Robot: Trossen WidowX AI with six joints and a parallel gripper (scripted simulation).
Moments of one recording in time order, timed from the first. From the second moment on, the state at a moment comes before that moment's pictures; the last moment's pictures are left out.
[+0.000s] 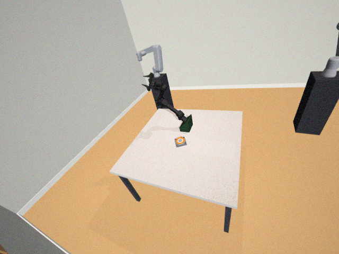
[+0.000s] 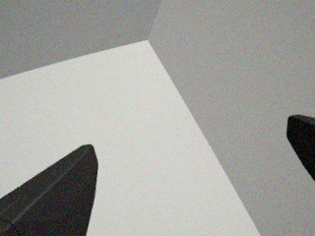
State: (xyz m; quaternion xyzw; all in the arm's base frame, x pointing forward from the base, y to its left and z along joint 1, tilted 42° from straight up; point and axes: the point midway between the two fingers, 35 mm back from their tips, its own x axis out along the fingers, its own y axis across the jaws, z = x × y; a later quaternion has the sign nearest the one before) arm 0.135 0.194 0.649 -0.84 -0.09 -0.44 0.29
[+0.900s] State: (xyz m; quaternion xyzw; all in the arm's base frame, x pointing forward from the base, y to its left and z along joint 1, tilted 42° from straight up) arm 0.339 0.349 0.316 -0.68 -0.14 -0.11 -0.71
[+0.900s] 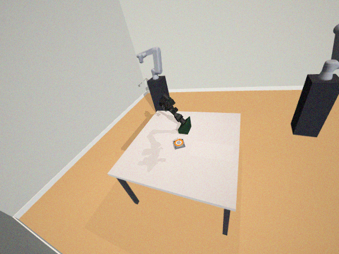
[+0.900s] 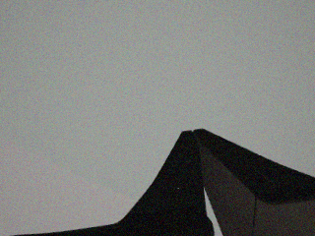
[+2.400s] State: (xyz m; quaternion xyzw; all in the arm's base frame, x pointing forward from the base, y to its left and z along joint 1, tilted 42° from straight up) arm 0.229 0.015 -0.041 0.28 -0.65 0.22 -0.67
